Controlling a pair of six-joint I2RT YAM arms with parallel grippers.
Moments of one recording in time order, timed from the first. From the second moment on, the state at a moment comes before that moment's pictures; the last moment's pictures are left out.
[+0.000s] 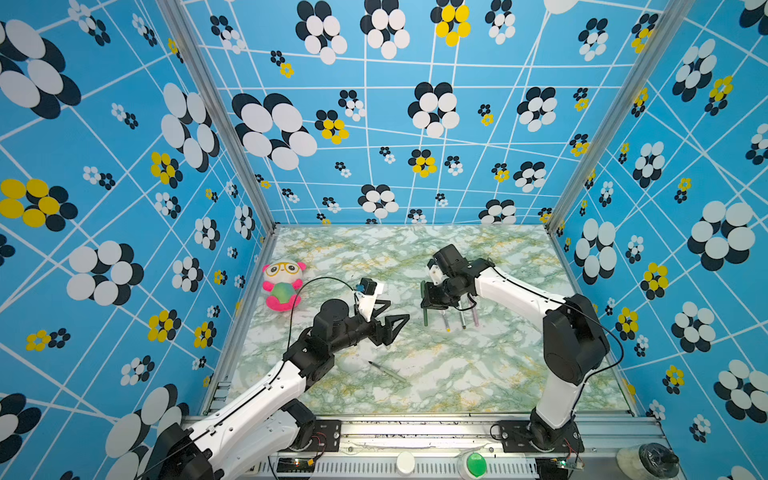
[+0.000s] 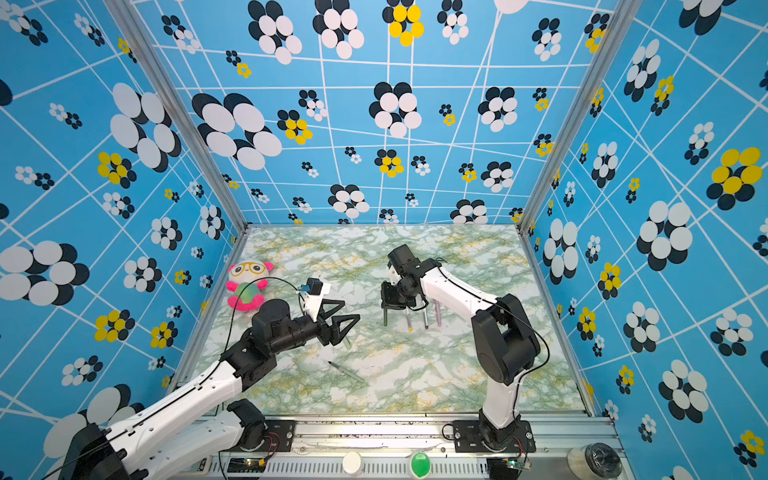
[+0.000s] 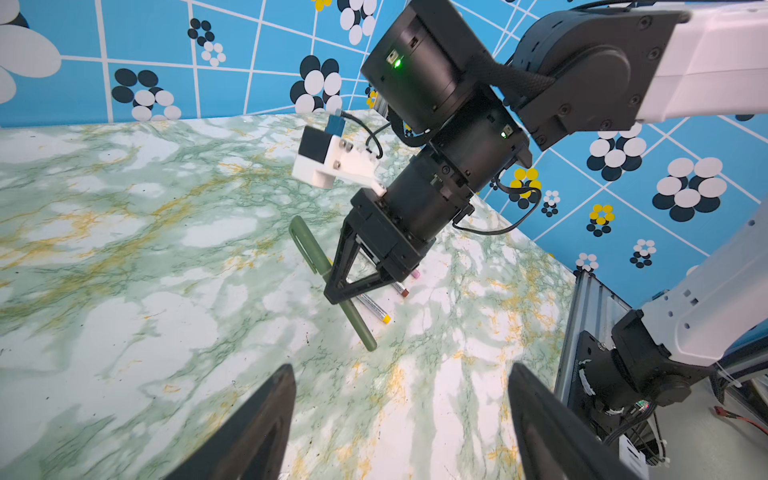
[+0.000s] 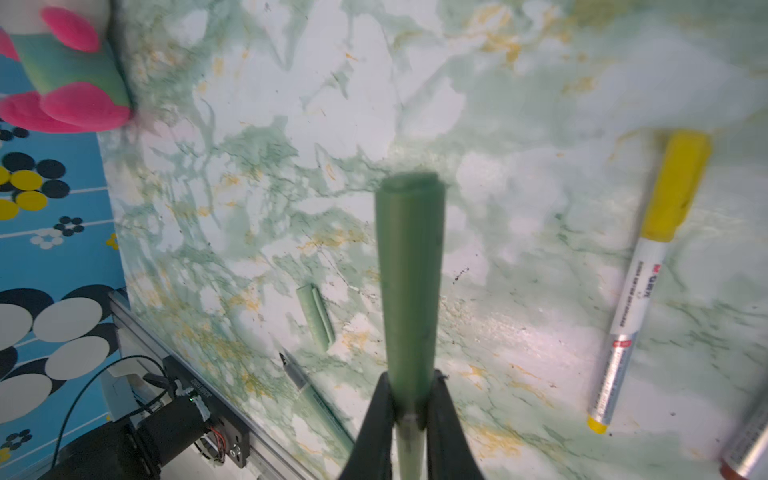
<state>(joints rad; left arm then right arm) -0.62 0.92 0.53 0.15 0.36 -0.32 0.58 1.86 1.39 -0.73 -0.34 0.46</state>
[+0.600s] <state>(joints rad) -0.62 0.95 0.53 0.15 0.35 -0.32 0.58 2.02 1.43 -0.76 -0.36 0.43</state>
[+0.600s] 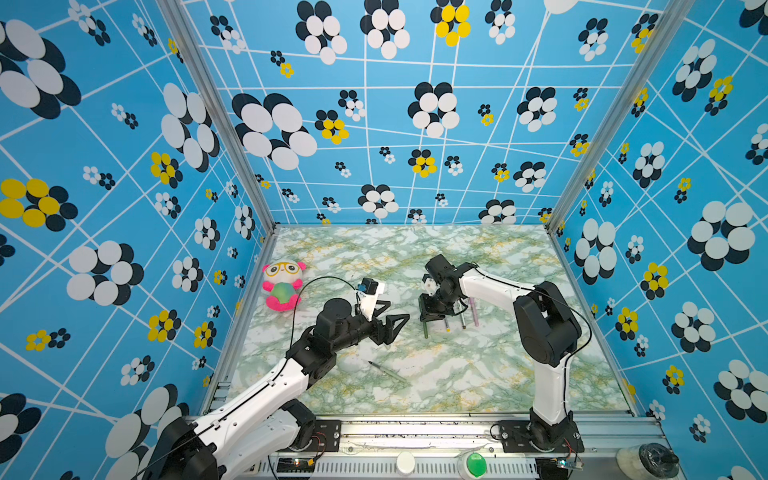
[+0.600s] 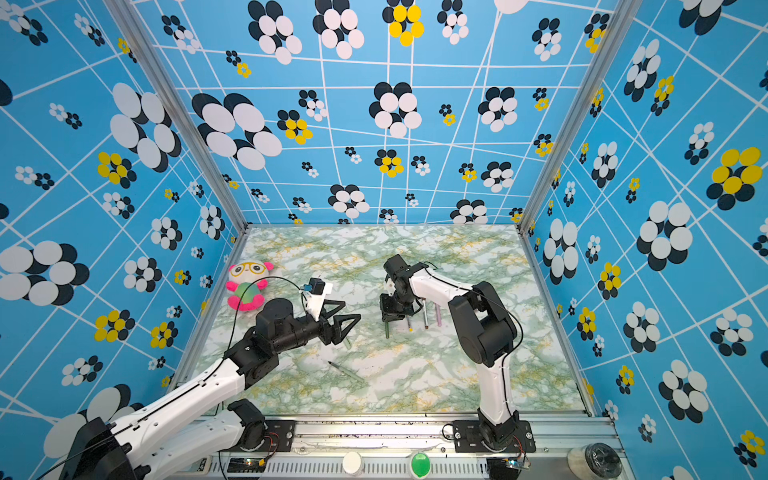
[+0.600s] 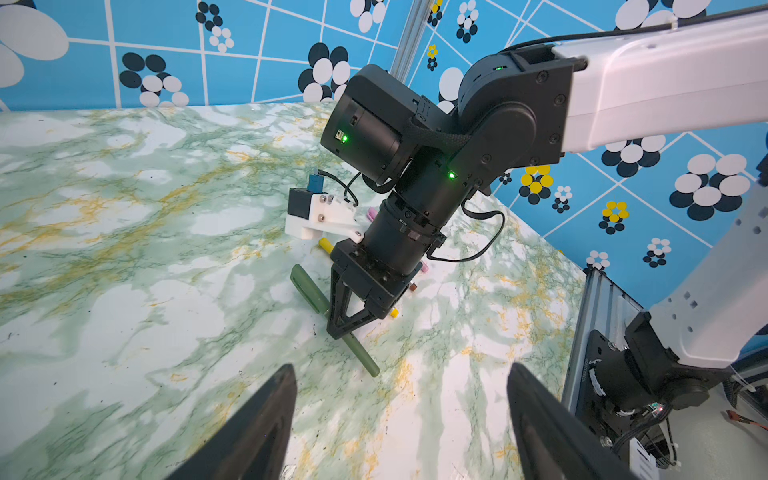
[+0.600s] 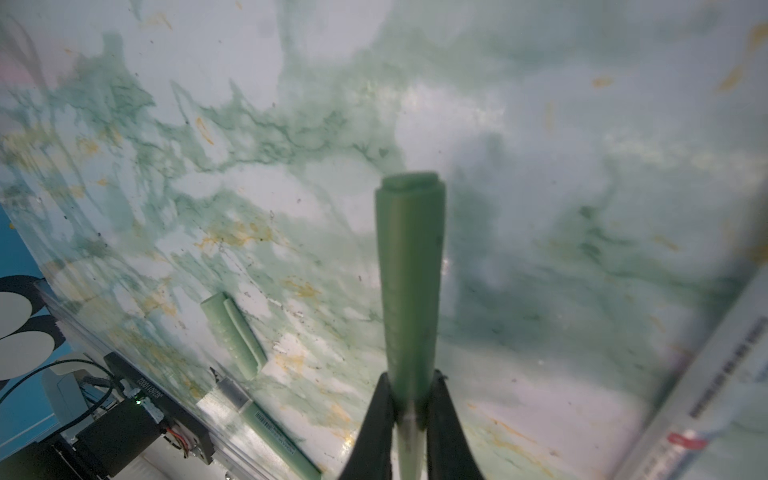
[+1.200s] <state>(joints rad) -0.62 0.96 0.53 0.15 0.35 -0.32 0.58 2.06 1.45 -0.76 -0.29 0.43</state>
